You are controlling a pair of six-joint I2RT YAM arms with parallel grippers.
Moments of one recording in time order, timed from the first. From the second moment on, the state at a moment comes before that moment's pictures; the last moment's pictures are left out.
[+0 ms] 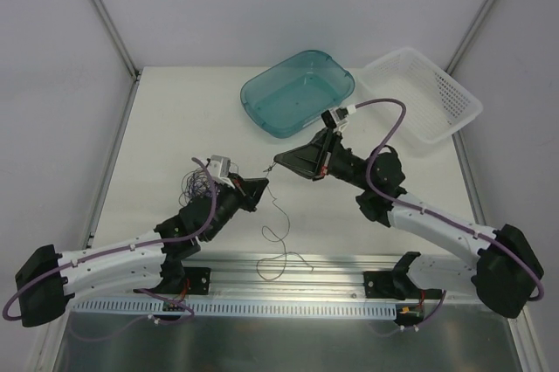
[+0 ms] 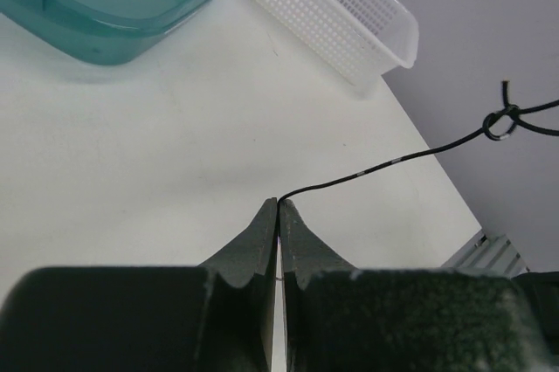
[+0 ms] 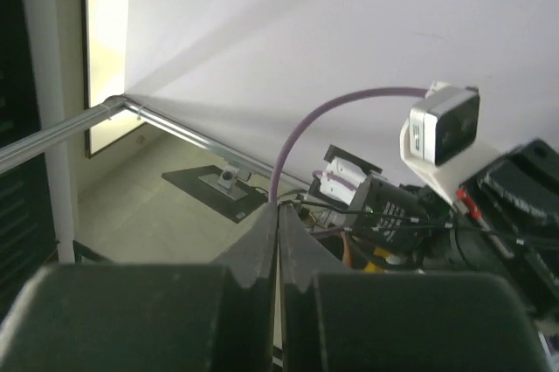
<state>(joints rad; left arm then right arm) -1.04 0.79 0.31 0.43 -0.44 -0.57 0.82 1.18 0.67 1.02 -0.47 1.59</state>
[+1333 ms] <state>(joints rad) -1.07 0.83 0.50 0.27 0.04 -0.38 0.99 0.84 0.86 -0.29 0.01 0.99</state>
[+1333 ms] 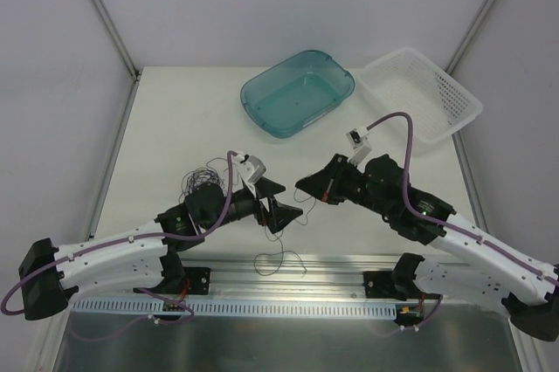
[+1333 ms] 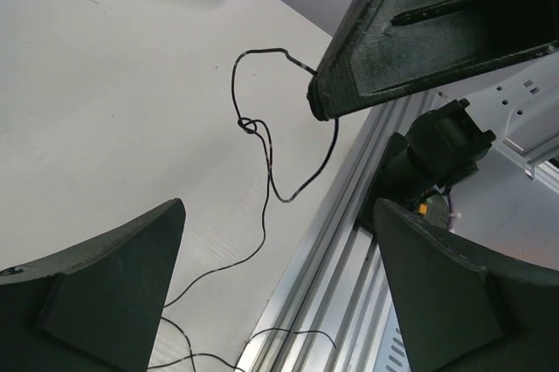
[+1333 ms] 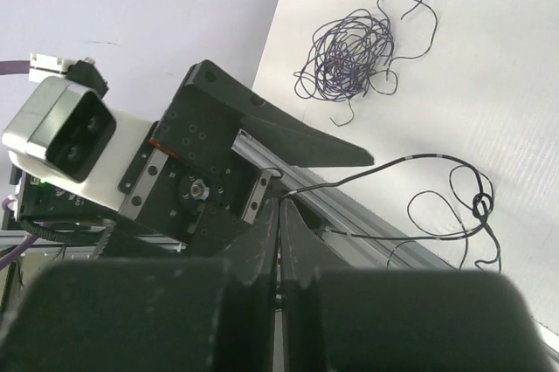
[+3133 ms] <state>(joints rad) -1.11 0.87 0.61 0.23 -0.32 -0.77 1.08 0.81 0.43 0.18 0.09 0.67</state>
